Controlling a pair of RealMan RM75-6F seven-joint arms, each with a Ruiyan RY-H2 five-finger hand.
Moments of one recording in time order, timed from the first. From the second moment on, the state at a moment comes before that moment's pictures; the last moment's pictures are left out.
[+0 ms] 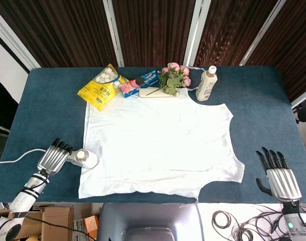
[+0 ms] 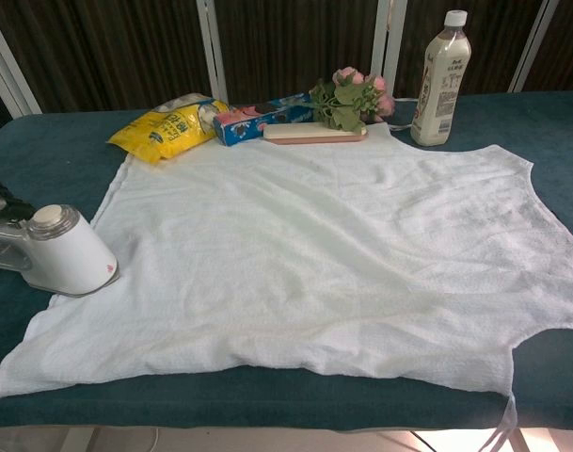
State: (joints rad) left arm -0.51 -1.33 0.01 -1.31 1.41 1.01 0.43; right arm 0.09 -1.13 0.00 -1.64 -1.46 1.36 -0.23
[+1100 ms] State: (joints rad) left arm -0.54 -1.39 0.09 -1.09 1.59 0.99 -0.03; right arm 0.08 -1.13 0.00 -1.64 -1.46 1.37 -0.22
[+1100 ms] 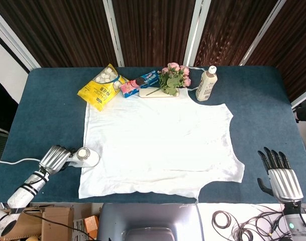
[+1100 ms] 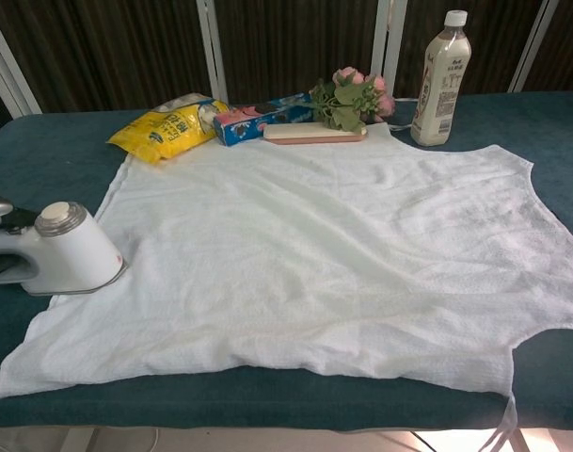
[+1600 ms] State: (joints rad) left arm -0.54 -1.46 0.12 -0.89 1.72 1.22 -0.40; right arm 0.08 -1.13 0.00 -1.64 -1.46 1.38 -0.22
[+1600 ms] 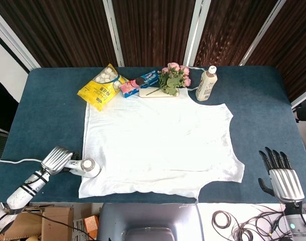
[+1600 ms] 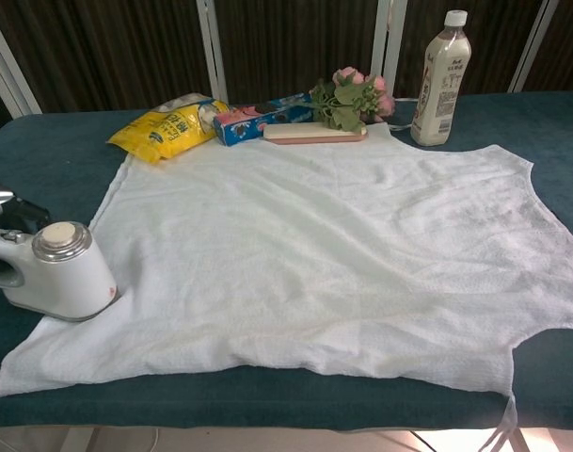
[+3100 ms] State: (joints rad) left arm -0.83 -1.82 -0.28 -1.14 1.00 1.02 0.41; right arm 0.09 -1.10 0.00 -1.65 -1.46 1.35 -0.18
